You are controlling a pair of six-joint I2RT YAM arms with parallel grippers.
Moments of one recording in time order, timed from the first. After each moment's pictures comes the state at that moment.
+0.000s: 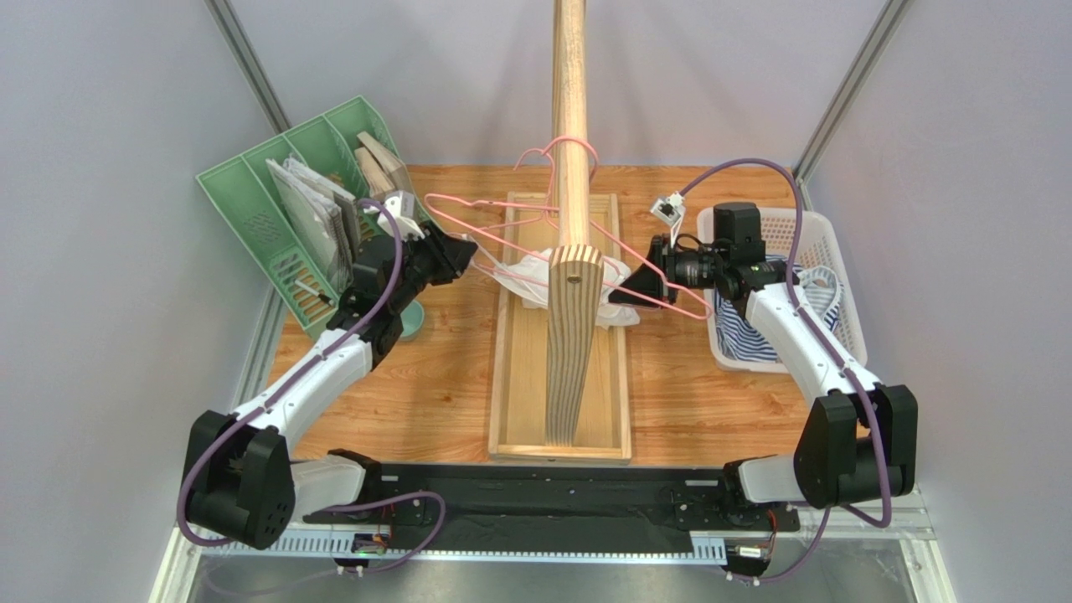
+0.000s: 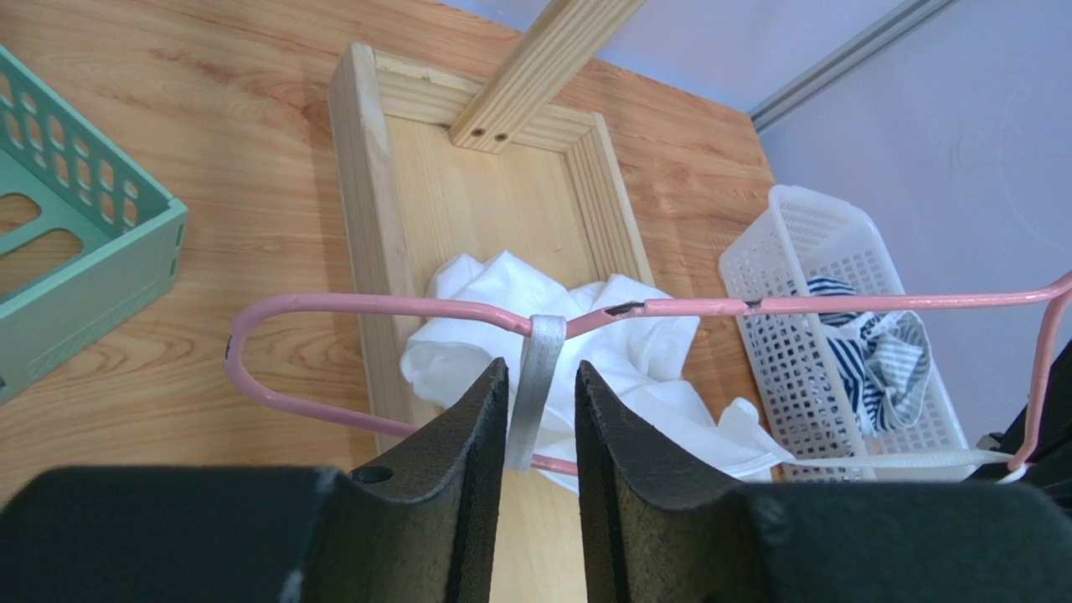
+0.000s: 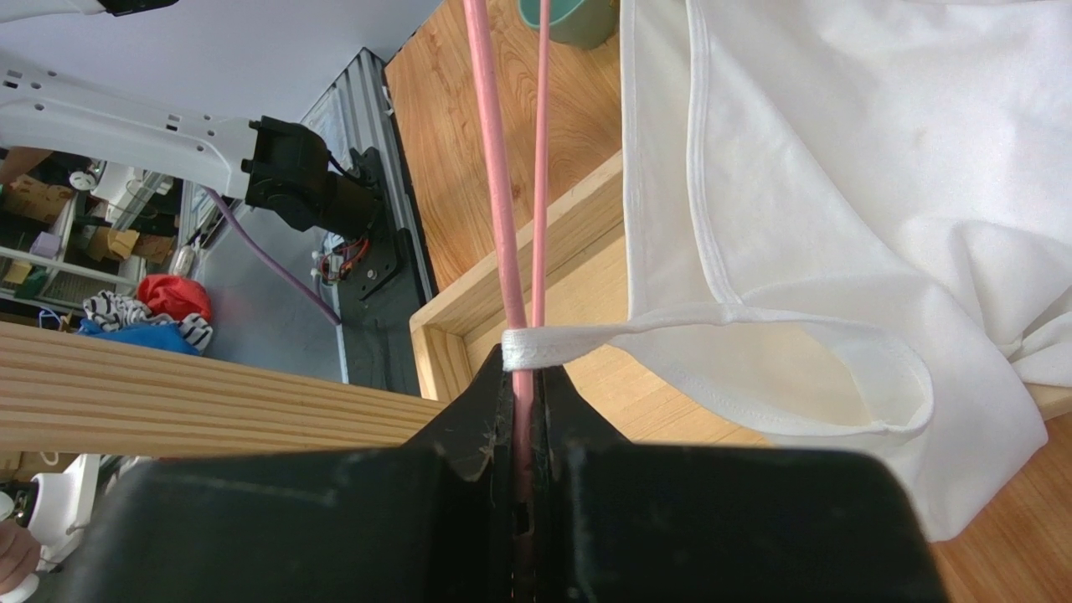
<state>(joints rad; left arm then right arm) -0.31 1.20 0.73 0.31 0.15 -0.61 0.16 1.37 1.04 -0.35 -1.16 0.02</state>
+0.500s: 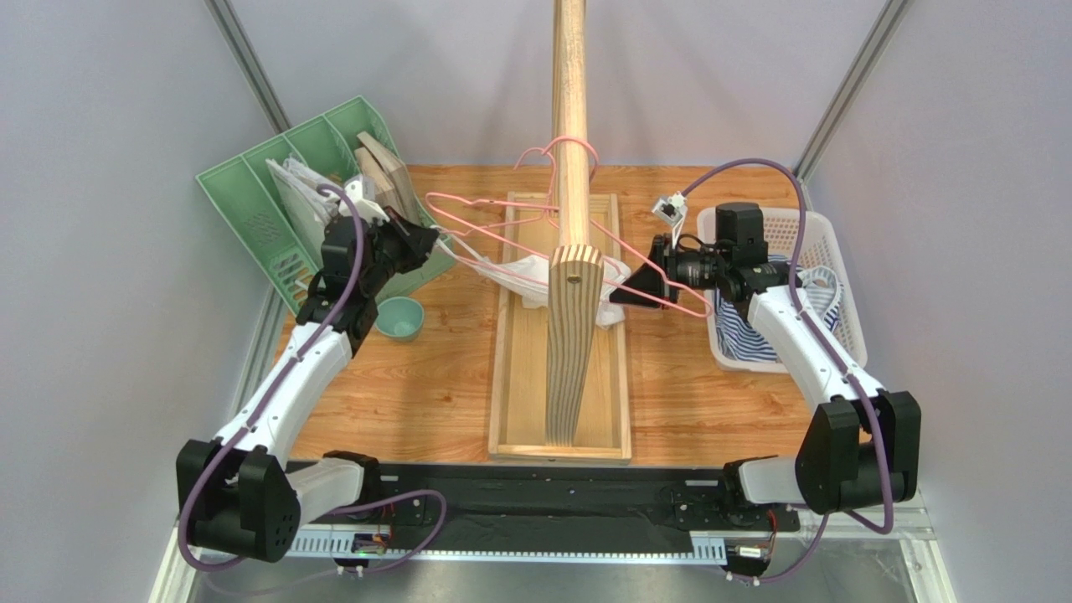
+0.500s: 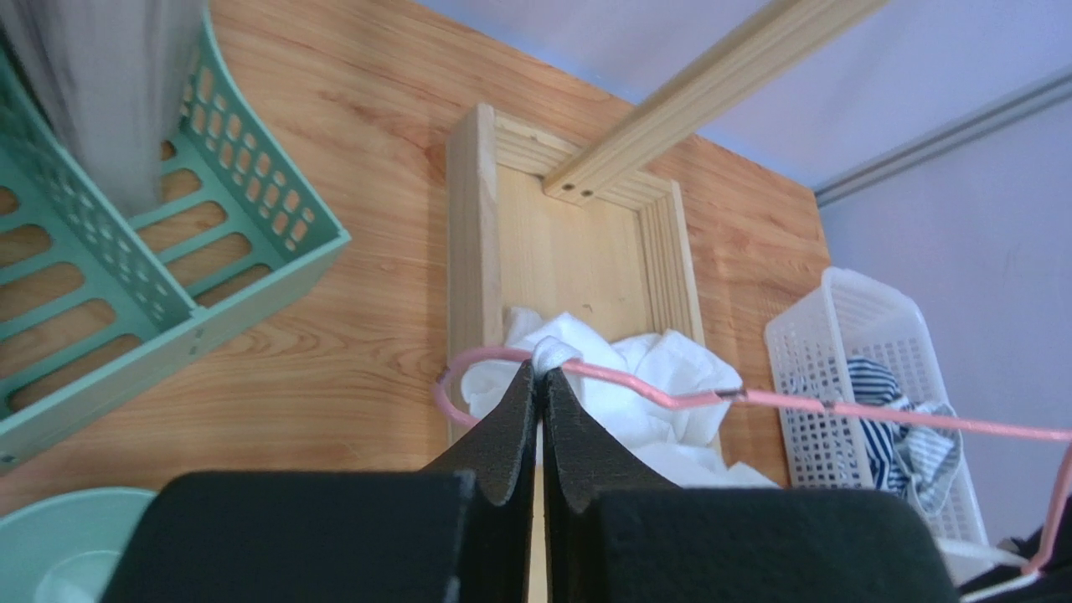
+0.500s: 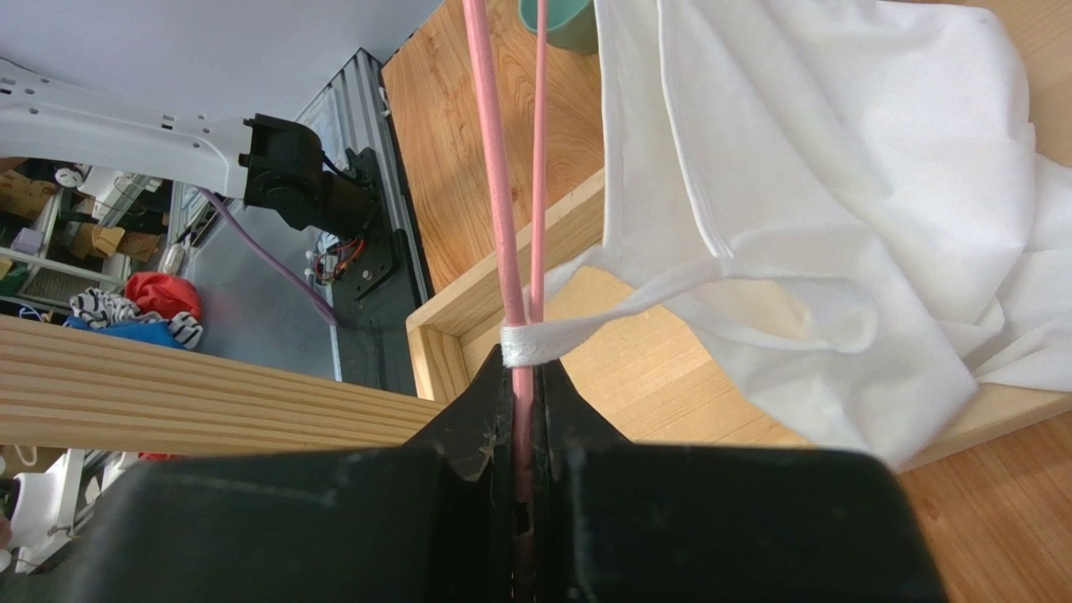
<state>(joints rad) -0.19 1.14 0.84 0.08 0.13 -0.63 0.16 1.35 1.04 -0.35 -1.15 0.01</state>
